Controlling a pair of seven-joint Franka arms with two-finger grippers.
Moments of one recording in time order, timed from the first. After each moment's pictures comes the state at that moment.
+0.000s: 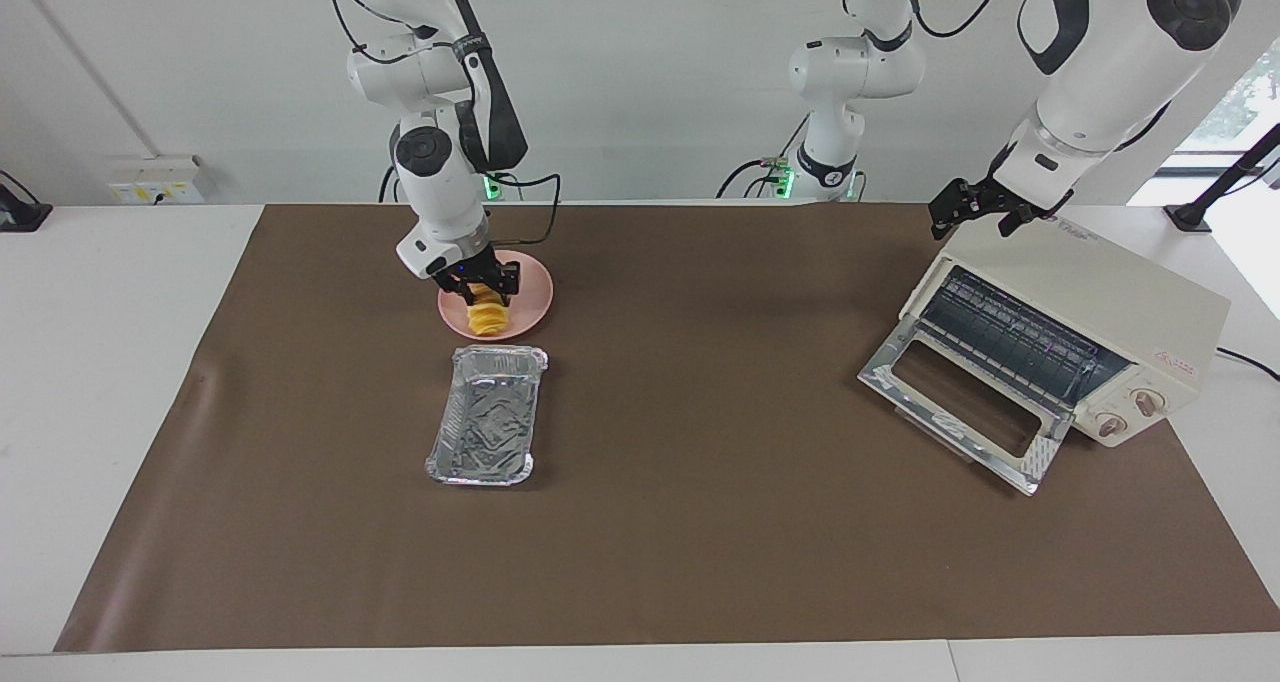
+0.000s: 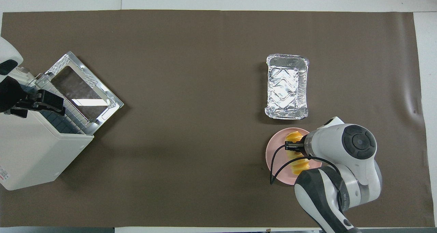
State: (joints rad) left arm -0.07 -0.02 -0.01 -1.66 -0.01 1.46 -0.05; right arm 0.28 -0.13 0.00 -2.53 0.09 2.35 0.31
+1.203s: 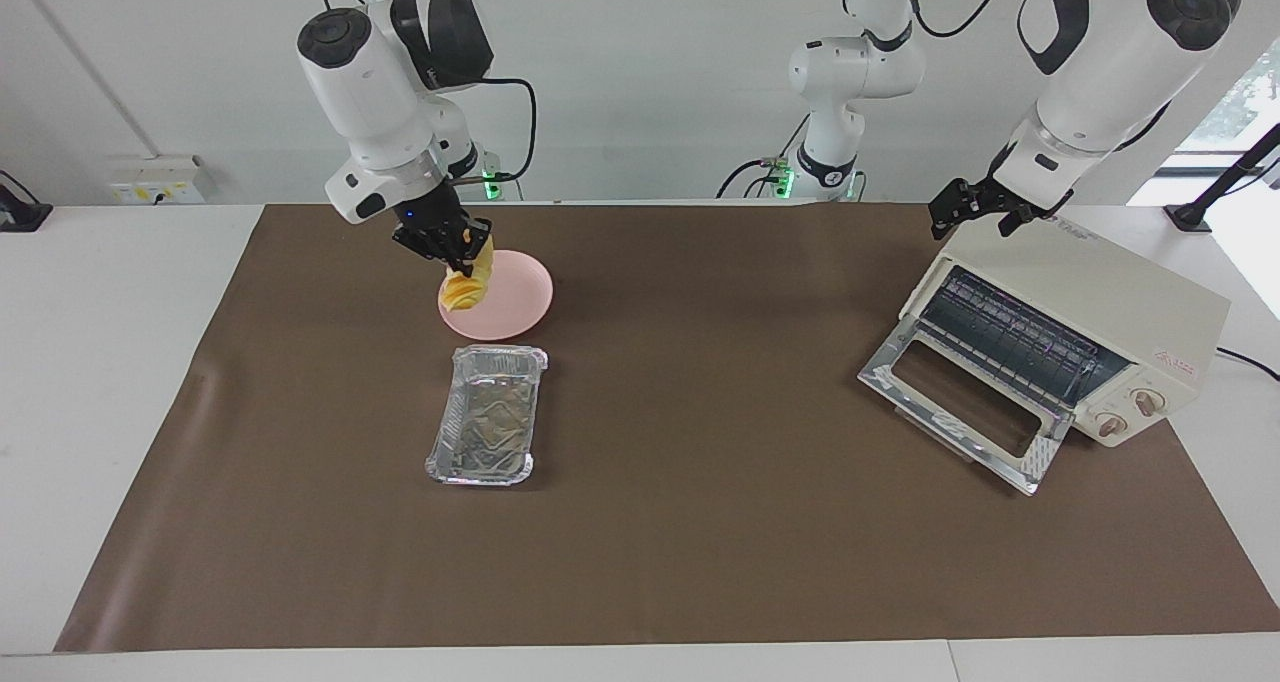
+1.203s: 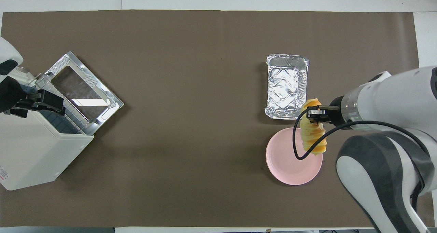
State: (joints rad) left arm -0.07 -0.02 -0.01 -1.66 -0.01 1.46 -0.05; right arm 0.23 -0.07 -0.02 -1.95 0.13 1.90 0.32
